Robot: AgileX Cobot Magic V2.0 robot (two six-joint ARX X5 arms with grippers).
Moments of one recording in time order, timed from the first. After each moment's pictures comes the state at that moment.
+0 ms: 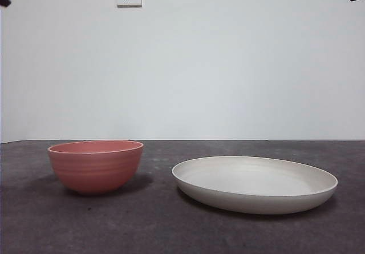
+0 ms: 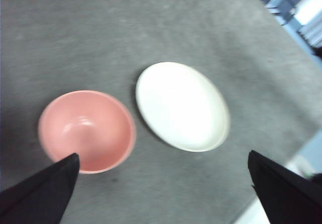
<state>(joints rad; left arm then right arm) -0.23 0.79 0.94 -0.78 0.54 -0.10 0.24 0.70 0.85 -0.69 -0.60 0.15</state>
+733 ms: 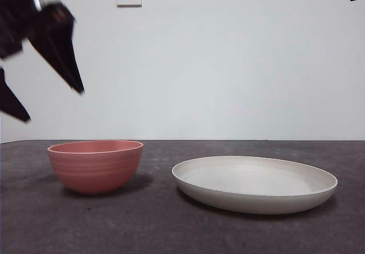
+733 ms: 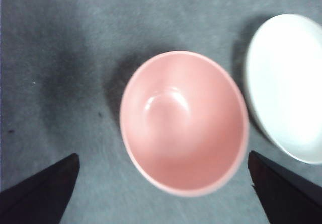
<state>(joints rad) -0.23 1.32 0.94 -0.61 0.36 -0.10 0.24 0.70 0.85 -0.69 -0.60 0.15</state>
